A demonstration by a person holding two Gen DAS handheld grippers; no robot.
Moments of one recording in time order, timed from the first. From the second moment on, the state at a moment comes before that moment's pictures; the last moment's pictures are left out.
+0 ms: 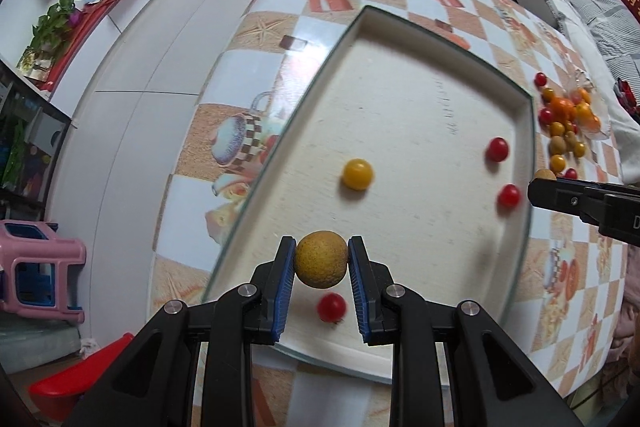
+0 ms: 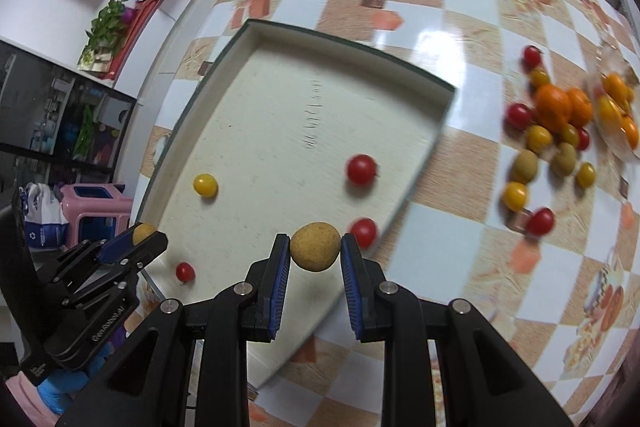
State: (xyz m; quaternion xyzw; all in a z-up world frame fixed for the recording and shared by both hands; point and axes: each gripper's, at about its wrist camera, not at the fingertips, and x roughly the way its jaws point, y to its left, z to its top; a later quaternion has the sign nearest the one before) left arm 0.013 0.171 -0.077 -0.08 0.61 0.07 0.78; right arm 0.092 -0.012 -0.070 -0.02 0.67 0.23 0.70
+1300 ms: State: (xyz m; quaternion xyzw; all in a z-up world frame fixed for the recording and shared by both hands) left arm 0.023 0.161 -0.093 -0.04 0.62 0.07 0.78; right arm 0.117 0.036 -0.107 -0.01 0.69 0.24 0.68
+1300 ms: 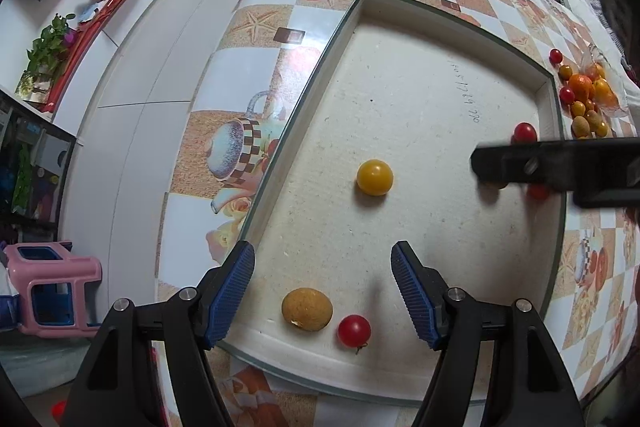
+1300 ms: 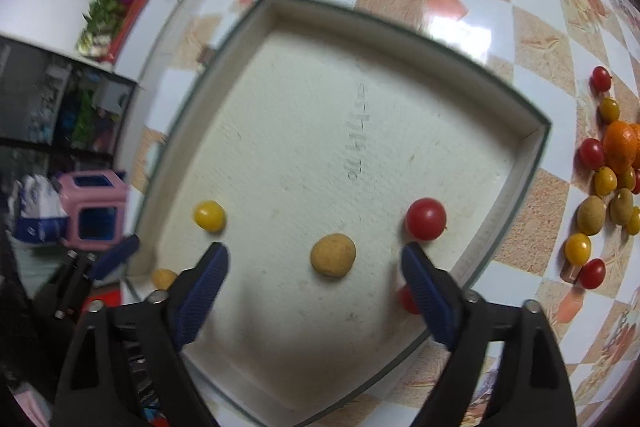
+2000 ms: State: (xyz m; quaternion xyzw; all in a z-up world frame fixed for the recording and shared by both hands) left arm 0.052 0.037 -0.043 0.03 0.60 -0.05 0.80; right arm 0.123 -0.137 -0.067 0.04 0.68 0.13 0.72
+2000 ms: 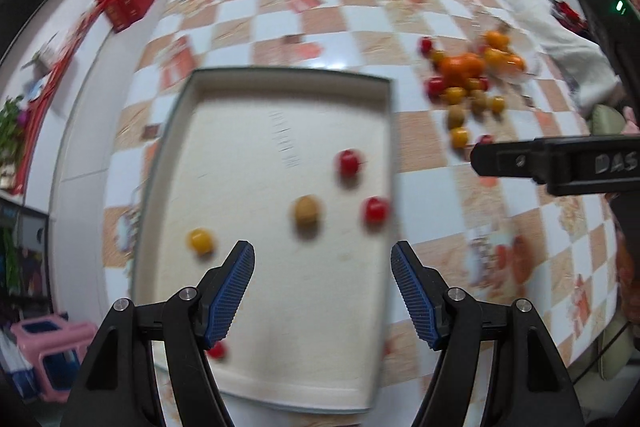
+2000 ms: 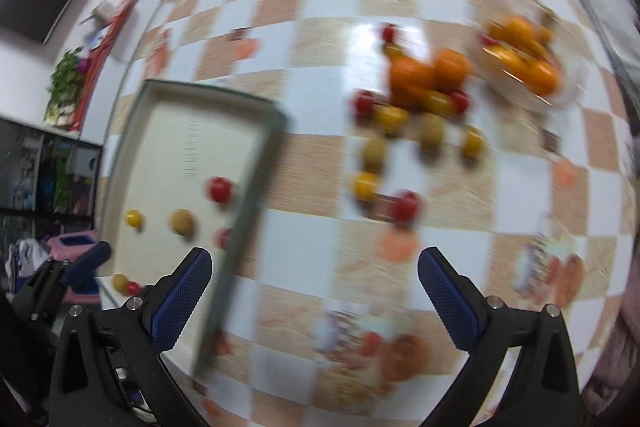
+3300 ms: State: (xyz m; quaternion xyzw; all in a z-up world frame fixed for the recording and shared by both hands) left arm 0.145 -0.092 -0.128 0.06 0.62 -0.07 0.78; right arm 0.187 -0.220 -0.120 0.01 0.66 0.11 0.75
